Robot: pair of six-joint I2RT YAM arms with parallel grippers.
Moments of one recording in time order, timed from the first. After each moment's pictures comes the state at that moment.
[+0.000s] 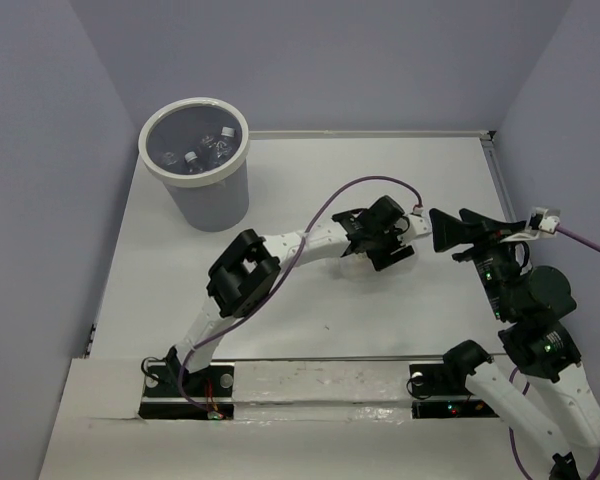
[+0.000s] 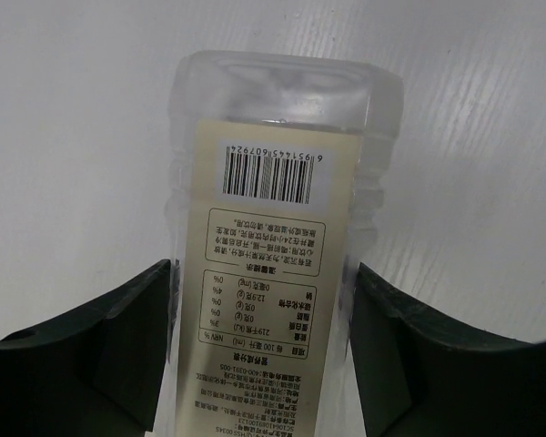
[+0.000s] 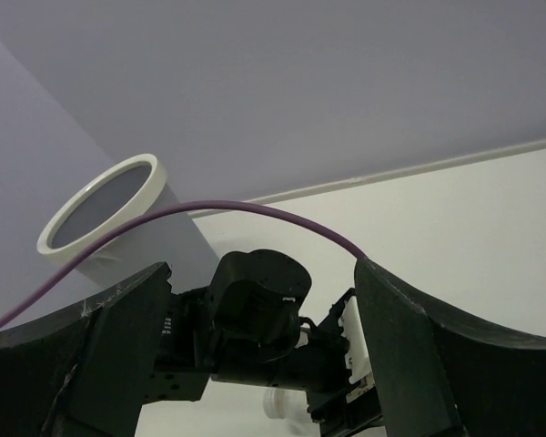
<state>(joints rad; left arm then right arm) -1.01 2.20 1.78 -0.39 0.10 0.28 0.49 0.40 0.79 -0.17 0.25 0.42</state>
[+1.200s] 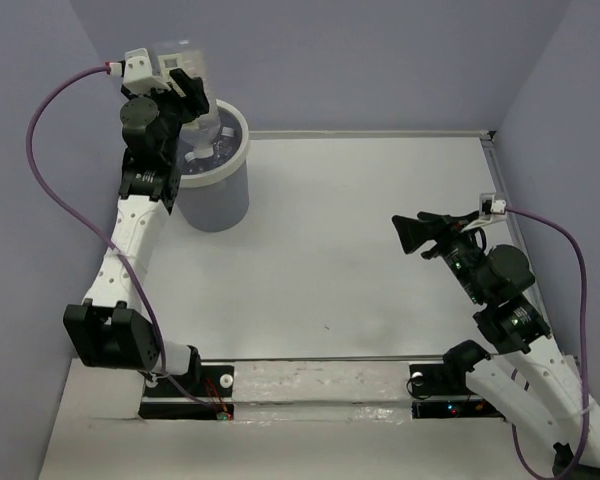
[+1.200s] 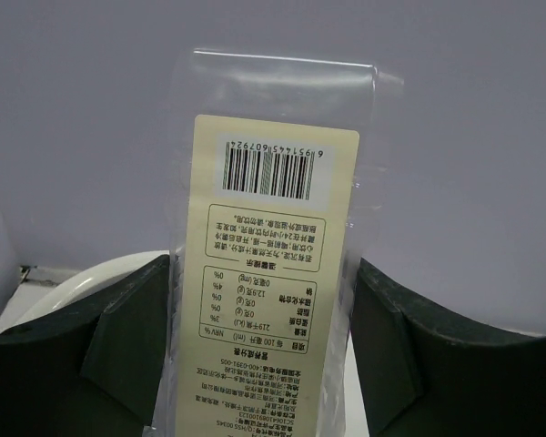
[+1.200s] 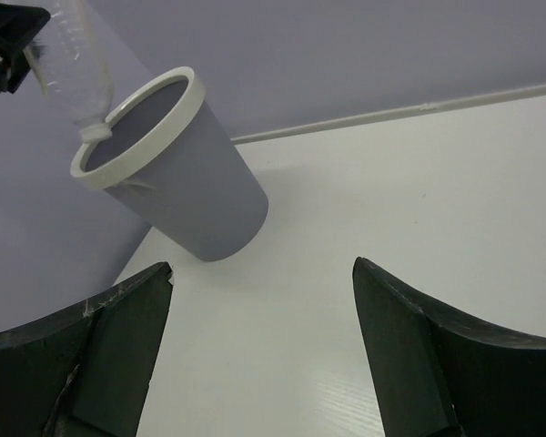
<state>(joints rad) -0.12 1.37 1.44 0.14 -0.10 -0.28 0.49 0.53 0.68 -0.04 0.04 0.51</state>
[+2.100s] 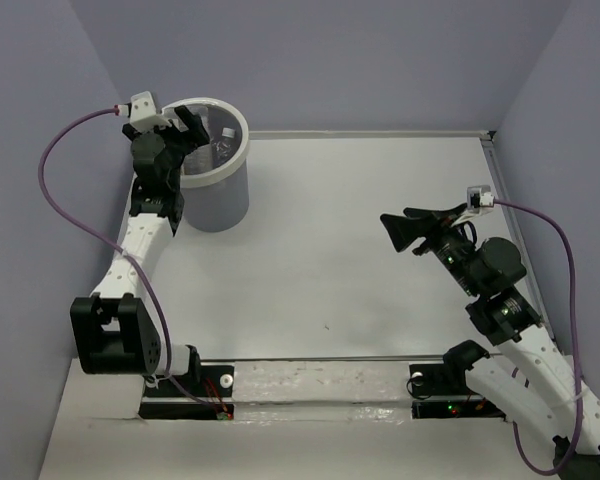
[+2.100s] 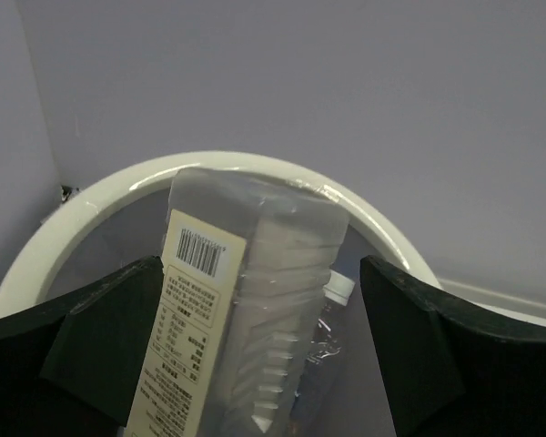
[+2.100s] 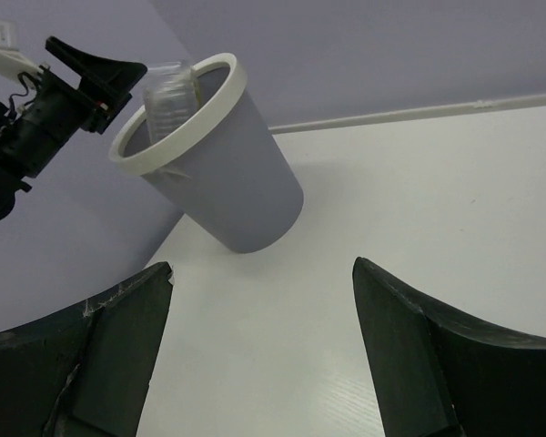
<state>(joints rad) -0.03 1.40 1.12 0.35 -0.13 -0.29 0.49 0.60 0.67 0.07 -0.07 0.53</state>
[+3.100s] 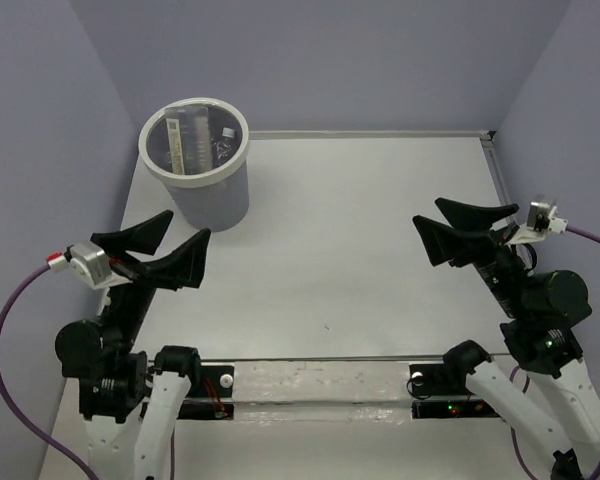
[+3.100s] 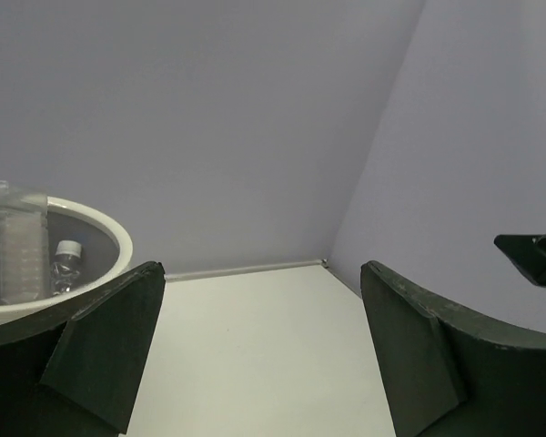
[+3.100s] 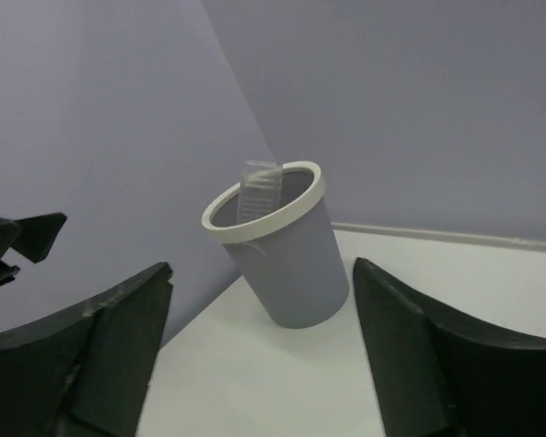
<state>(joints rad) -0.10 0.33 0.86 -0.04 0.33 -0.50 0.49 0.46 0.83 0.04 -0.13 0.48</state>
